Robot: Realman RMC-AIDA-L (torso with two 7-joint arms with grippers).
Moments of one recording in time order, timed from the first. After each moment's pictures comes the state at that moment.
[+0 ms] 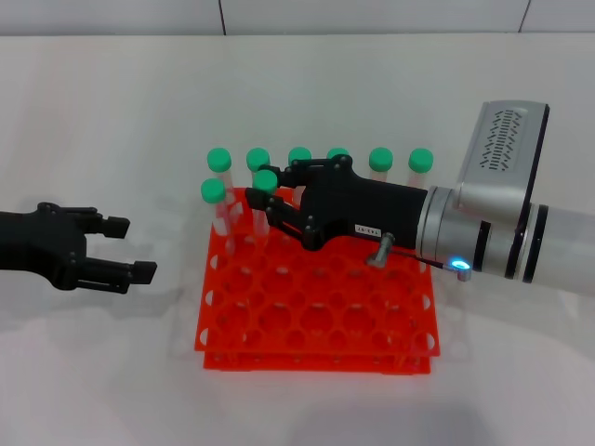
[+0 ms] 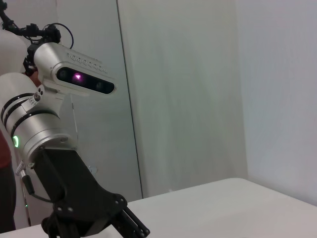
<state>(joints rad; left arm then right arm) -0.43 -2.01 0.71 1.00 2.25 1.74 -1.70 0.59 2.02 -2.19 -0.62 -0.37 -0.88 0.85</state>
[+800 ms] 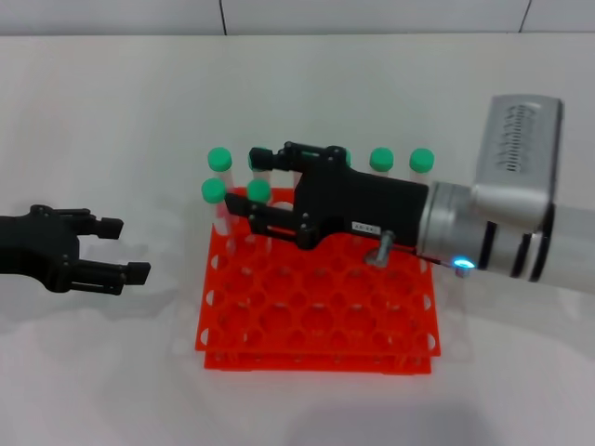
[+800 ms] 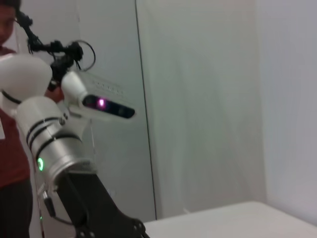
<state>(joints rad) -0.41 -2.00 0.71 0.99 2.23 1.74 -1.68 0.57 2.01 -2.18 -0.67 -0.39 -0.92 0.85</state>
